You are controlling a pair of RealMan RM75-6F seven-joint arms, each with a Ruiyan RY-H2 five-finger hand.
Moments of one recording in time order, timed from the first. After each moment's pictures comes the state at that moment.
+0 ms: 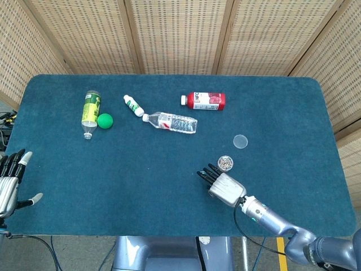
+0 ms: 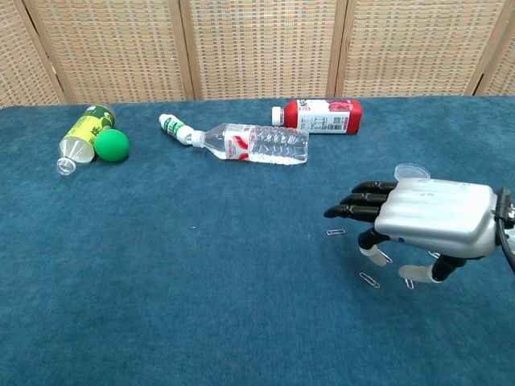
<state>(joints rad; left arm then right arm) -0.11 -1.12 -0.05 -1.65 1.45 1.45 0.10 0.71 -1.45 -0.10 -1.39 -1.66 0.97 -0.42</state>
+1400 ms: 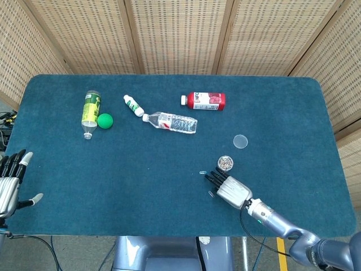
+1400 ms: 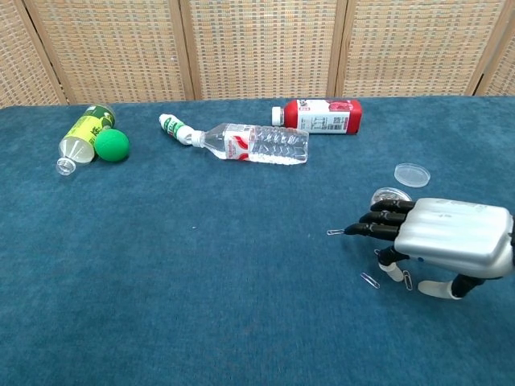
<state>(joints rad) -0.11 -1.13 -0.05 -1.64 1.45 1.45 0.11 0.66 -1.49 -0.13 -1.28 -1.69 0.96 -0.39</state>
